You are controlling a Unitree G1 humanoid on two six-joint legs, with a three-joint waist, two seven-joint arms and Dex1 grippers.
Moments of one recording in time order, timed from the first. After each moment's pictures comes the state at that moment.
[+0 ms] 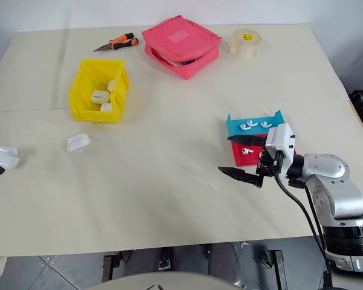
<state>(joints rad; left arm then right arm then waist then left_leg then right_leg) -0.25 1.47 0.14 0.30 -0.41 1.04 -0.71 -0.22 -0.72 -0.11 -0.18 0.57 0.28 1.17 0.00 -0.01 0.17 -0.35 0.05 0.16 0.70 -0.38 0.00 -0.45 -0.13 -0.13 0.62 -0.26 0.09</state>
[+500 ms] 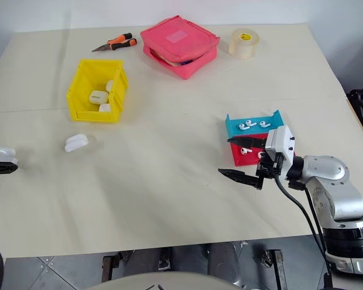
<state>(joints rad) -0.66 1.23 -0.09 0.81 -0.13 0.79 -0.81 -0.20 -0.72 -0.11 -0.19 0.57 0.28 1.17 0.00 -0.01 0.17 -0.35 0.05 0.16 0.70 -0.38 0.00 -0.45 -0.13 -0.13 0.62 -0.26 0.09</state>
